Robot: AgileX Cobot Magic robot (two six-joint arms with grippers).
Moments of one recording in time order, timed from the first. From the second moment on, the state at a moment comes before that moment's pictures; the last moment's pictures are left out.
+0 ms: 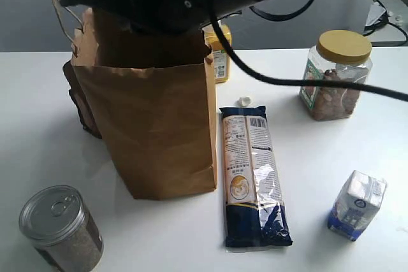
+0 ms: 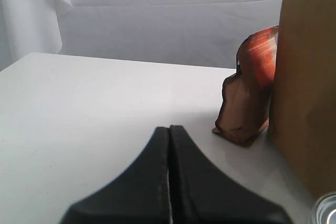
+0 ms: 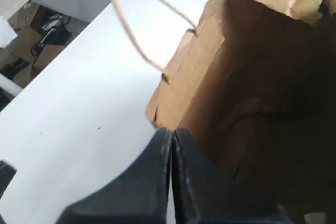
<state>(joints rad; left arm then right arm) 0.04 0.00 0.00 0.05 0.26 -0.12 1.17 1.57 -1.47 -0.04 0.55 0.44</state>
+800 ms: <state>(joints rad) 0.04 0.00 0.00 0.05 0.26 -0.12 1.32 1.20 -0.72 -0.50 0.61 0.98</state>
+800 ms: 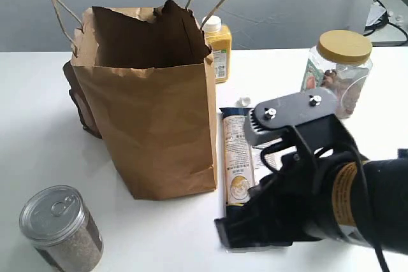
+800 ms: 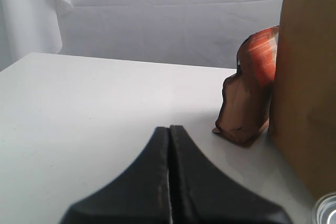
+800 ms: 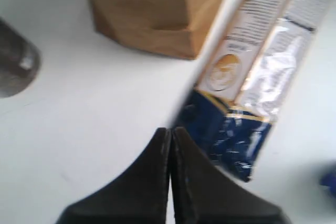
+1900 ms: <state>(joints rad) 0.04 0.00 0.00 0.05 0.26 -0.12 0.66 1.92 -1.30 0.00 0.44 0.29</state>
